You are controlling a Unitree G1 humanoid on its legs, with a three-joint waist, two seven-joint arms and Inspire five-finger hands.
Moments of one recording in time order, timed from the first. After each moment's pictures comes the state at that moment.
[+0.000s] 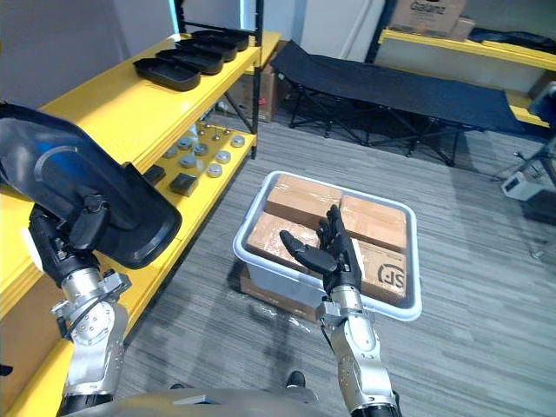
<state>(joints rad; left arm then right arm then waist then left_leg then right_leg) 0.21 0.06 0.09 -0.19 -0.10 -0.36 0.49 0.18 -0.21 0.10 0.09 0.41 -0.19 -0.03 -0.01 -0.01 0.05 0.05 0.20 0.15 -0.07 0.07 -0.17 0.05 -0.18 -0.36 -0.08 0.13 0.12</state>
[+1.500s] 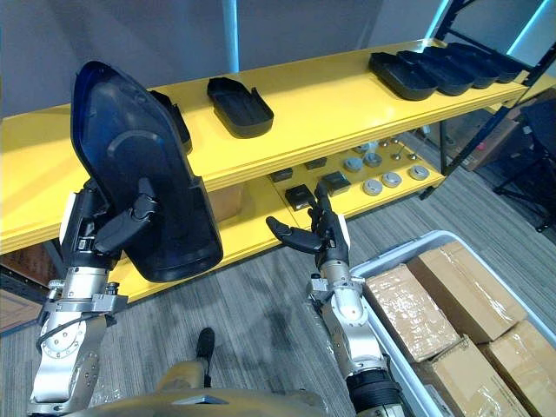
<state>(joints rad) 0.27 0.20 0.04 -0.32 -0.28 -0.32 -0.03 0.03 -0.22 0.13 0.11 0.32 -0.20 -0.08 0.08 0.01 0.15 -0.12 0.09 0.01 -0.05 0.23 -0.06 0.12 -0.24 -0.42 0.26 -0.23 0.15</state>
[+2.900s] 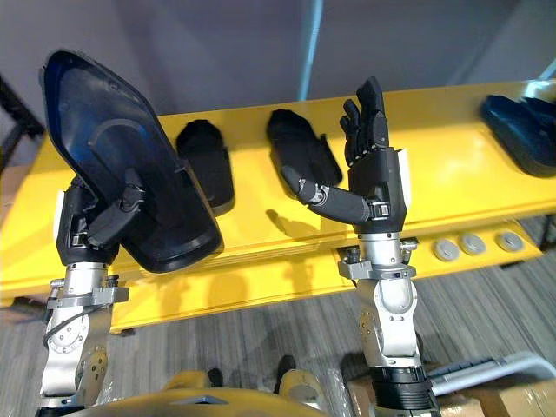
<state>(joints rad) 0.24 0.15 0.05 -0.30 -0.31 -0.32 -0.03 0.03 -0.26 -0.07 -0.22 0.36 -0.44 0.11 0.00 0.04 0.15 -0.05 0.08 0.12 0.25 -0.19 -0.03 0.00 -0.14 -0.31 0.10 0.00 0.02</state>
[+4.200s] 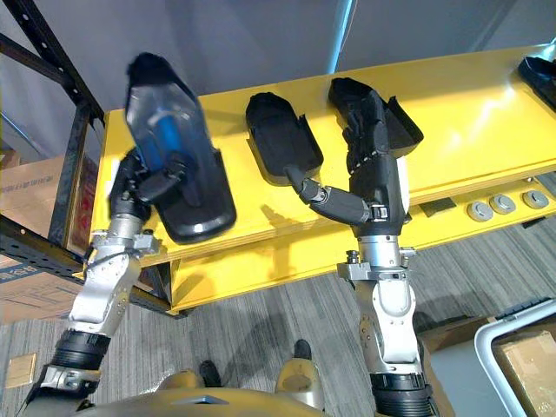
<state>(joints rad) -0.18 0.26 -0.02 0.00 -0.26 -0.11 0.22 0.05 -0.26 -0.05 -0.25 0.36 -0.36 0.08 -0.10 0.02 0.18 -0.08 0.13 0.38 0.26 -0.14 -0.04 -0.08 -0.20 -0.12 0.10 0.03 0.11</state>
